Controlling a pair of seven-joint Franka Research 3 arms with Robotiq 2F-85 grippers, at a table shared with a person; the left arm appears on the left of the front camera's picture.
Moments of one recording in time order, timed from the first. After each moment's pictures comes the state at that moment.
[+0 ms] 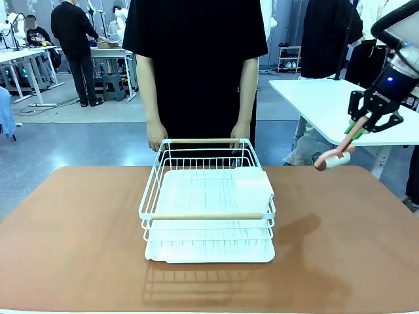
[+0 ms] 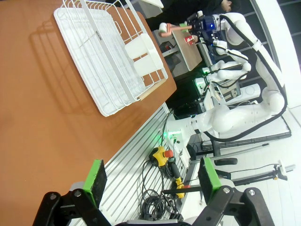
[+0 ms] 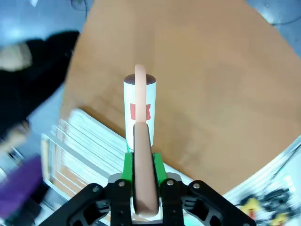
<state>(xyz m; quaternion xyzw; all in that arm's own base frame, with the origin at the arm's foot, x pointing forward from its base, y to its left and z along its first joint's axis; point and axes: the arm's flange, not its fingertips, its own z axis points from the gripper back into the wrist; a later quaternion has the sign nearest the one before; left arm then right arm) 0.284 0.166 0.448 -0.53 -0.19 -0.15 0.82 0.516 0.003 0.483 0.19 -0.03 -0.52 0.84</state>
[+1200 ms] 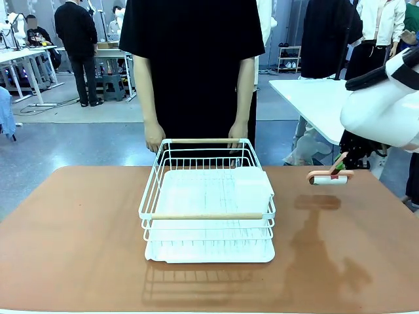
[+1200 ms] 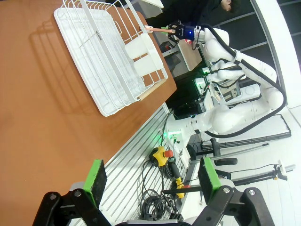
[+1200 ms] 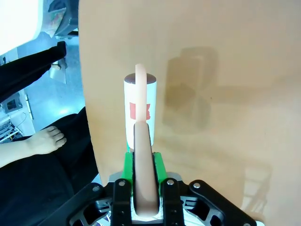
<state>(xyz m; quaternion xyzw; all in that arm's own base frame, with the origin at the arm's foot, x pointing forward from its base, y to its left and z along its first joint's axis) 0.284 0.166 0.448 -0.53 -0.19 -0.15 0.82 0.491 0.025 0.365 0.23 -0.15 -0.68 0.69</state>
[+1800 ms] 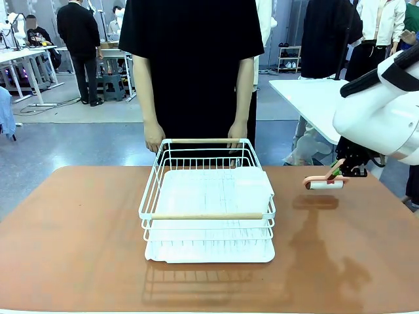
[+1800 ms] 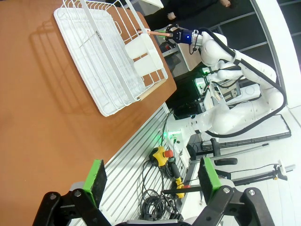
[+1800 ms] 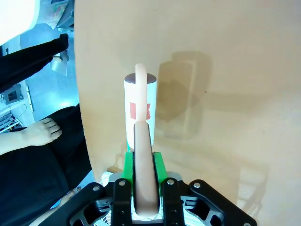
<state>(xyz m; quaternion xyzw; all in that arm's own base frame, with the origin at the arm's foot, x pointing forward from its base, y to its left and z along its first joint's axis) 0.284 0.166 0.448 -0.53 -0.19 -0.15 0.82 0.477 0.031 0.346 0.24 -0.15 -0.66 0.70</state>
